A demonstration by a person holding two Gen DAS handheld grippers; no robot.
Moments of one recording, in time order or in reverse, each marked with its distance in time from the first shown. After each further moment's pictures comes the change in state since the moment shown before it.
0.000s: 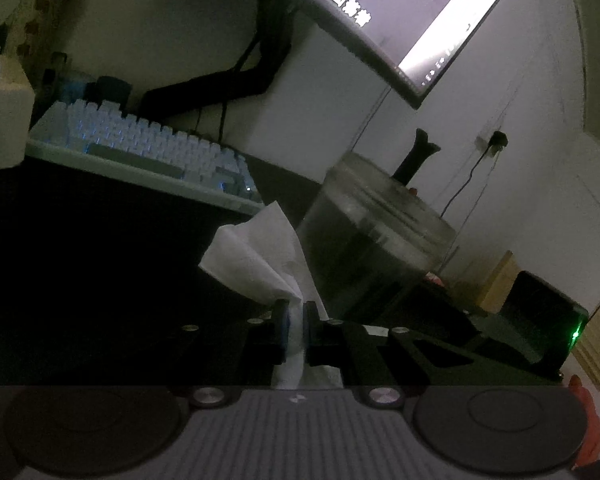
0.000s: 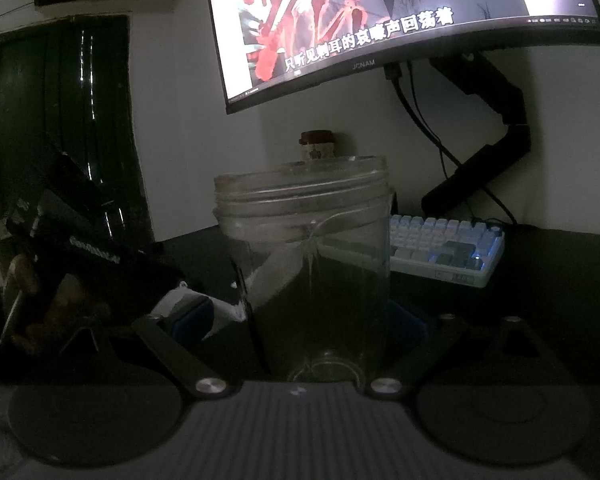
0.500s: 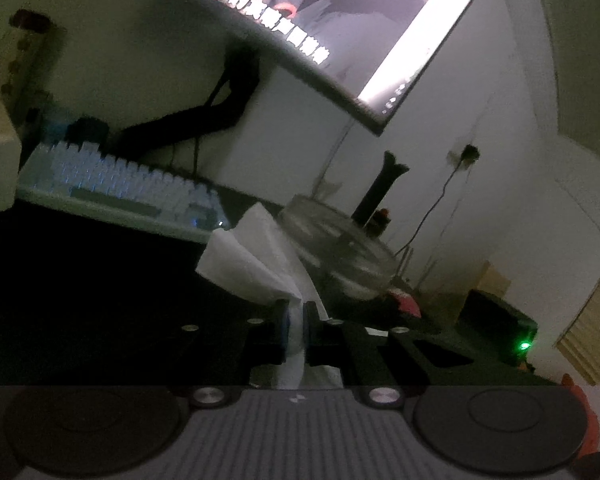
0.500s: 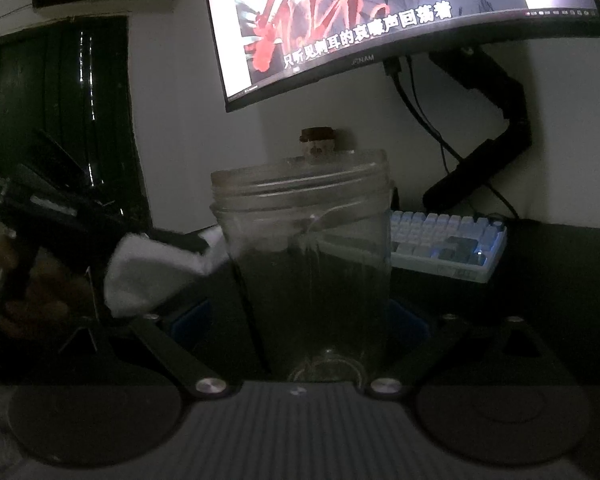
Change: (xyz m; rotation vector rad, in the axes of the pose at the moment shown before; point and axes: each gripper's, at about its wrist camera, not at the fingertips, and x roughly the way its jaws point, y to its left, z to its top) left arm -0.032 -0.021 0.008 0.061 -0.079 -0.052; right arm 0.003 -0.002 -0.001 0.013 0.007 0.007
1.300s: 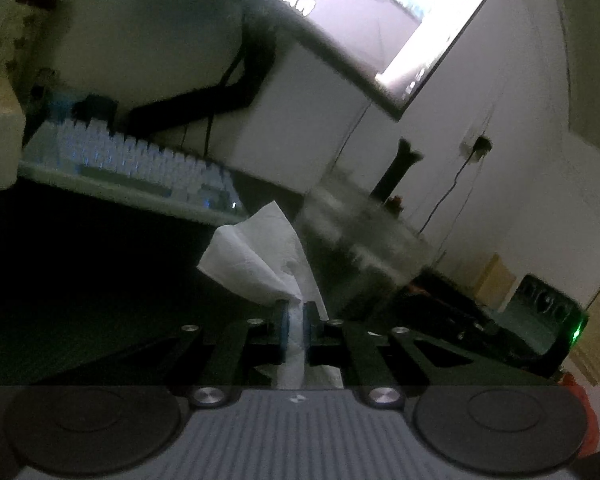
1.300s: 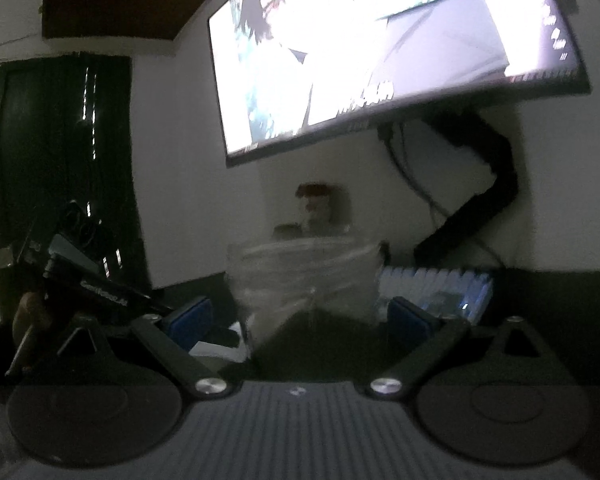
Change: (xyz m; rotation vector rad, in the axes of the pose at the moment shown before) left arm 0.011 0.017 -0.001 -0.031 0.038 0.008; right arm -0.031 0.009 0.014 -0.017 -0.169 -0.029
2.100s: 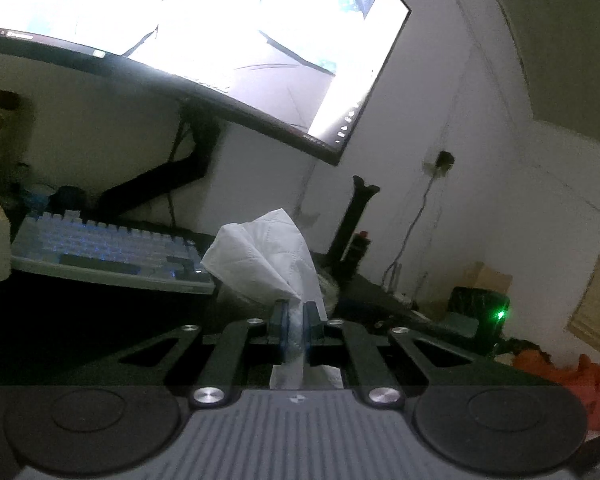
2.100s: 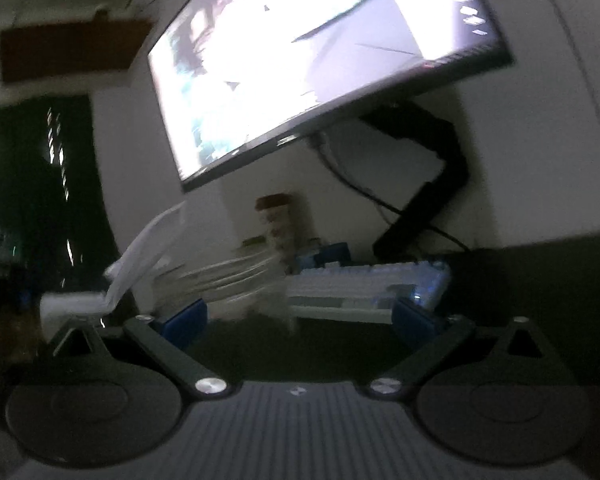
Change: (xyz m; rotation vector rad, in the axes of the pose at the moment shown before) left arm -0.032 -0.060 0.003 0.162 -0.132 0.004; right arm -0.017 -0.057 0.003 0.171 -0.012 -0.041
